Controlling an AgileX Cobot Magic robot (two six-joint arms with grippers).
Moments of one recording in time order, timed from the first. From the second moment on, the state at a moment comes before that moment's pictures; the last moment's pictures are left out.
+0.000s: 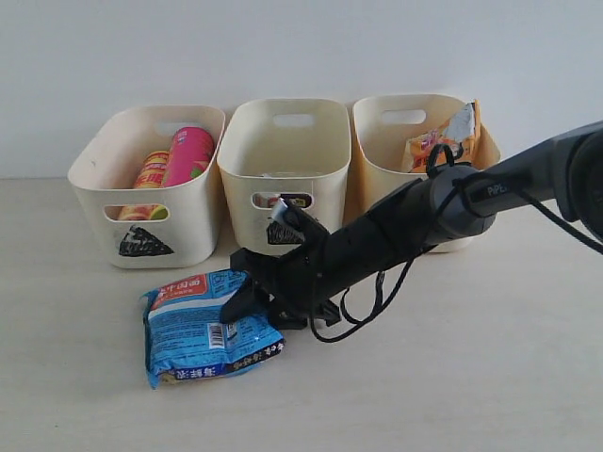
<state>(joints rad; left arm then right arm) 0.03 0.00 0.00 -0.06 0.23 -0.14 0.50 2.31 -1.45 1.33 0.81 -0.75</state>
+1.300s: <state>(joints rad) 0.03 0.00 0.00 -0.06 0.23 -0.14 0.22 1.71 -1.44 1.12 0.97 -0.72</state>
